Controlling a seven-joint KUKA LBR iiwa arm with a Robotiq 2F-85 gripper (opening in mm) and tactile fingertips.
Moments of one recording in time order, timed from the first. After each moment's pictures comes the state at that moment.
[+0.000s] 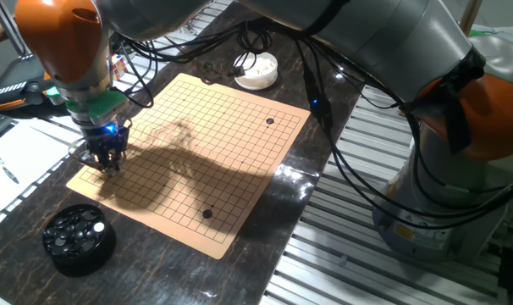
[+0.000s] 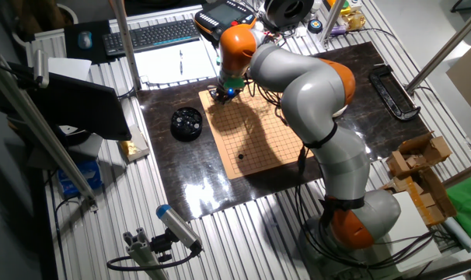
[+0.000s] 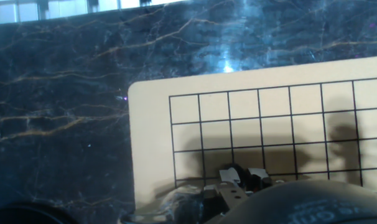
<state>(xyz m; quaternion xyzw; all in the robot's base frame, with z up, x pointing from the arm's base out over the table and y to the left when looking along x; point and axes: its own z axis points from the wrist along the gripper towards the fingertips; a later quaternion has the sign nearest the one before) 0.694 0.192 0.035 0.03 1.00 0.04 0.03</state>
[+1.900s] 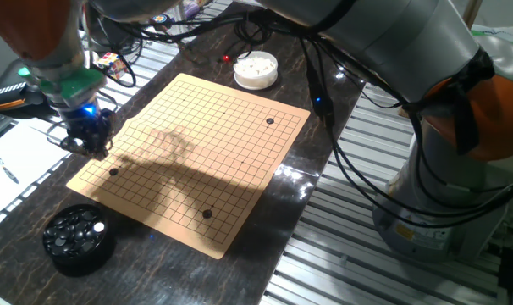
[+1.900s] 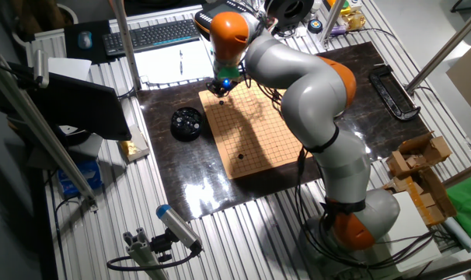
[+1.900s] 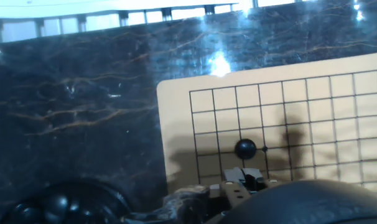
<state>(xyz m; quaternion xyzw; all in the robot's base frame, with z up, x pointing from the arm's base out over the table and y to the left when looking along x) 0.680 0.212 0.120 0.04 1.00 0.00 0.02</state>
